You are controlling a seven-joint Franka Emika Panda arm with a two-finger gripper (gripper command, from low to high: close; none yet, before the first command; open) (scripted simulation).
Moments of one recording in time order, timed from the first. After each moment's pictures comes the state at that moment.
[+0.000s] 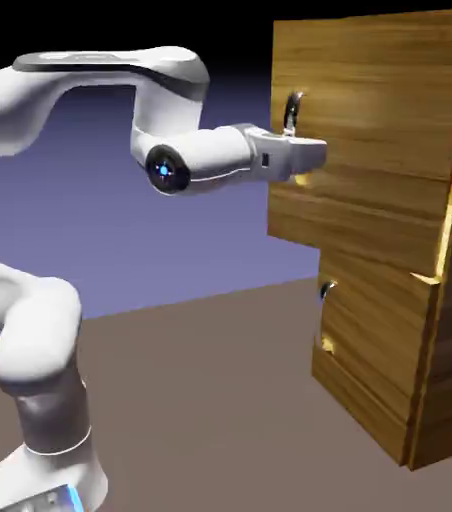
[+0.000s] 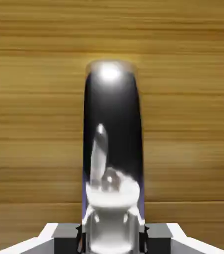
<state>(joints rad) -0.21 -0.89 0.06 -2.62 1.80 2.42 -1.03</state>
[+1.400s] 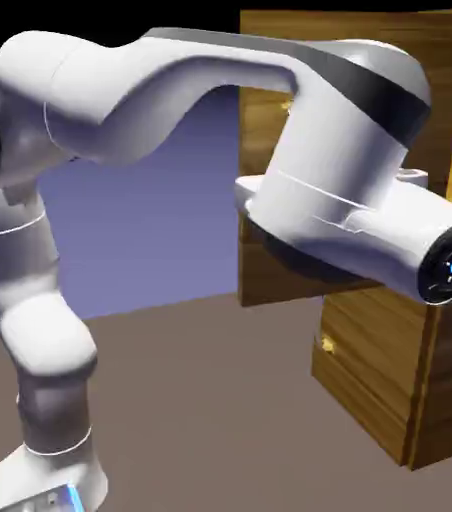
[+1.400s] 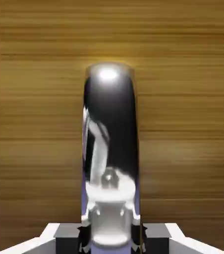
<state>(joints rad) 0.26 -0.05 -1.30 -1.84 1.19 0.68 -1.21</state>
